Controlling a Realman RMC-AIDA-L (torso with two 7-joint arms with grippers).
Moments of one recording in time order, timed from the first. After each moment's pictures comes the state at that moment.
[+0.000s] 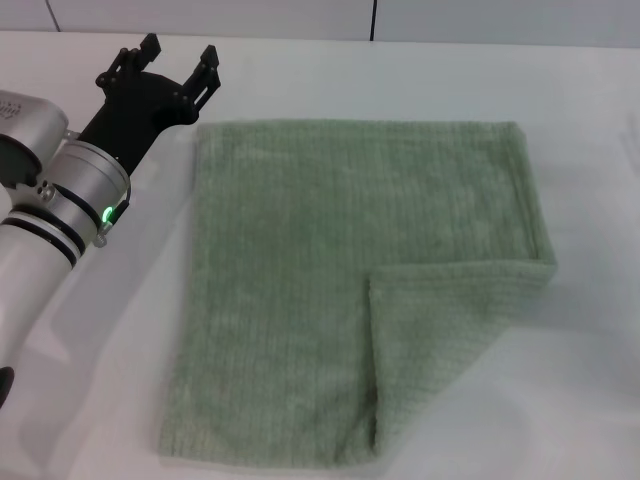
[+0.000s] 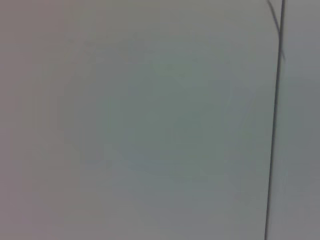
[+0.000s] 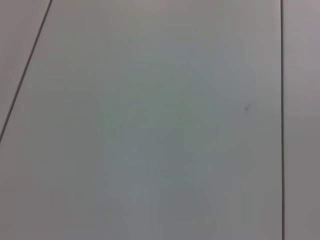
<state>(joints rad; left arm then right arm) -0.49 -2.07 -1.10 -0.34 2.72 0.94 -0.27 0.37 2.09 -1.86 -0.30 0.58 -1.35 -0.12</state>
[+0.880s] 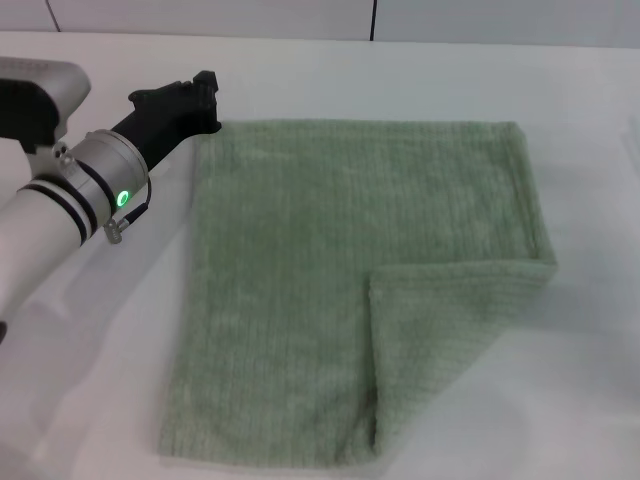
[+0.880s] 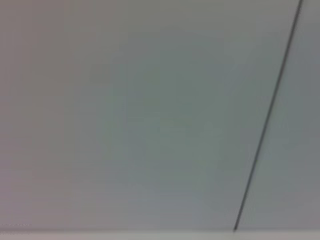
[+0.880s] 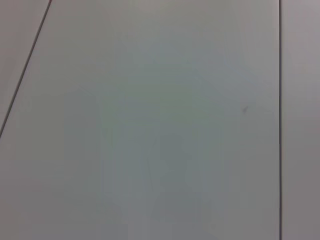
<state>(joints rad) -0.48 -2.00 -1.11 -0.54 2.89 0.59 -0.54 0.36 2.09 -1.86 -0.30 0.58 -1.36 -0.13</state>
